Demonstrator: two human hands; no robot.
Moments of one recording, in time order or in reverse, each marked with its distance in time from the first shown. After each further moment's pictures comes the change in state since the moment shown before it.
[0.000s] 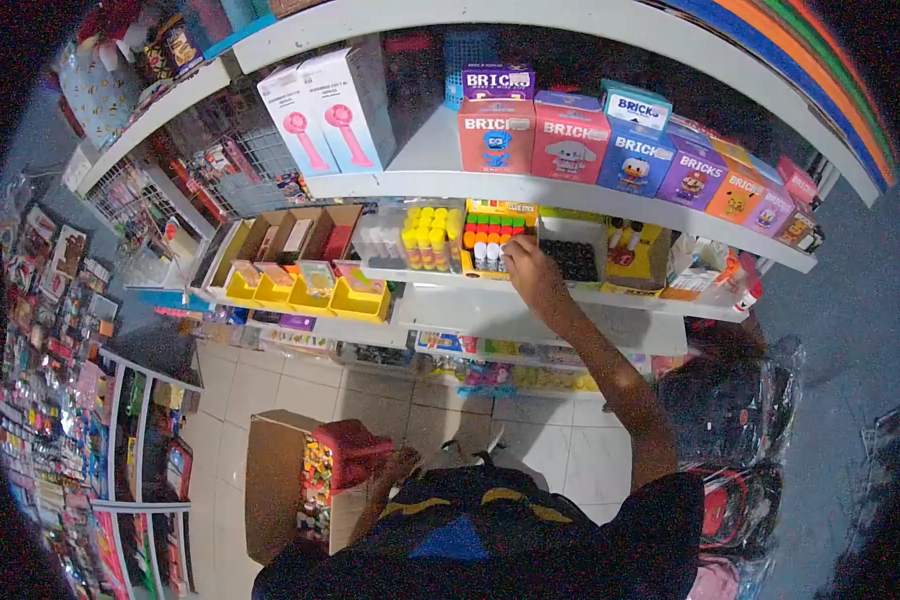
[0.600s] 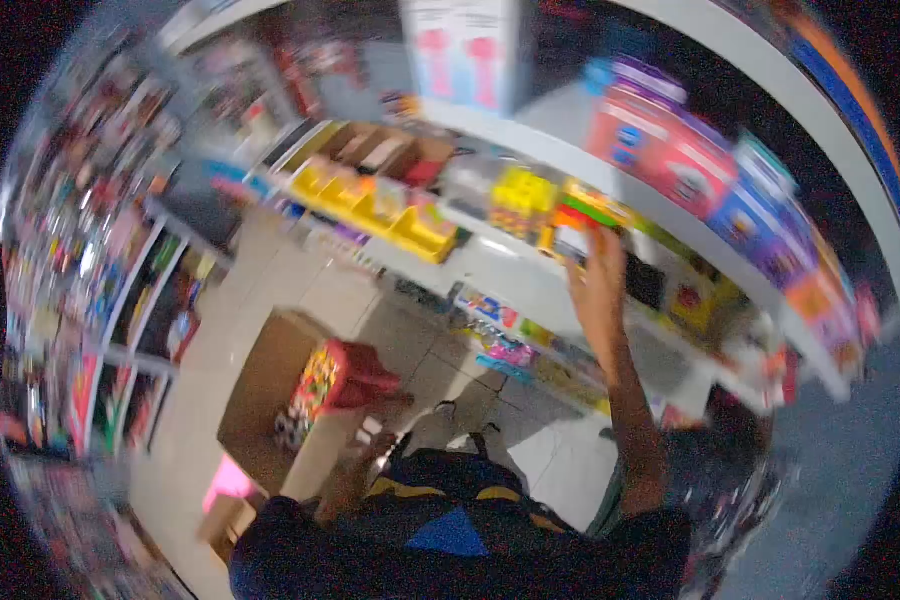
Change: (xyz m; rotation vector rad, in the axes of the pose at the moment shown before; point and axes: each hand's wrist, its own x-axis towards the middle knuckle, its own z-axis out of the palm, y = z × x) left_hand -0.123 -0.032 0.054 -0.508 0.179 -0.614; right_hand -0.007 -0.037 -0.002 -0.053 0.163 -0.054
